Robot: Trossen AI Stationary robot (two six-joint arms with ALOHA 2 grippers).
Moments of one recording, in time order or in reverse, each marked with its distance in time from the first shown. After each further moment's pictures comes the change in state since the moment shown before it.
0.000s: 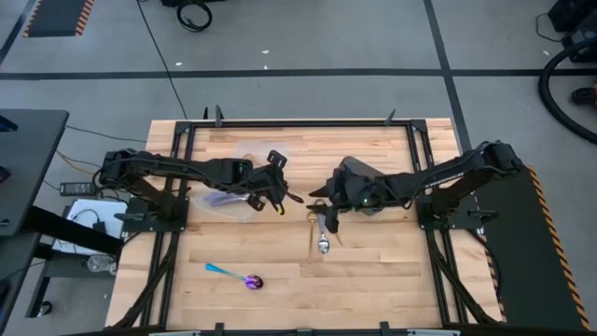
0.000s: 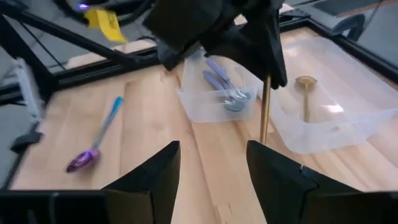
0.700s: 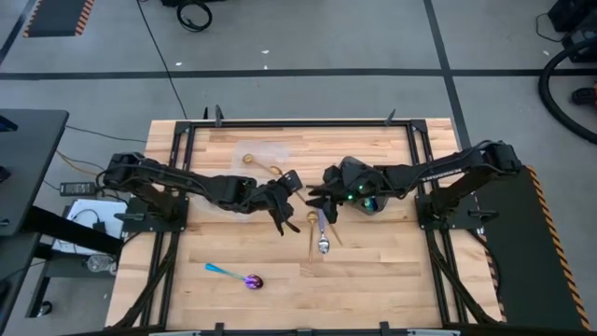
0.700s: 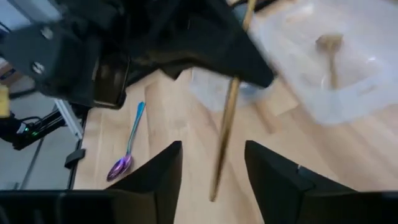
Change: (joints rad) left arm -0.142 0.051 0.001 0.246 -0.232 0.547; right arm -0.108 0.002 0.000 -0.010 -0.209 0.217
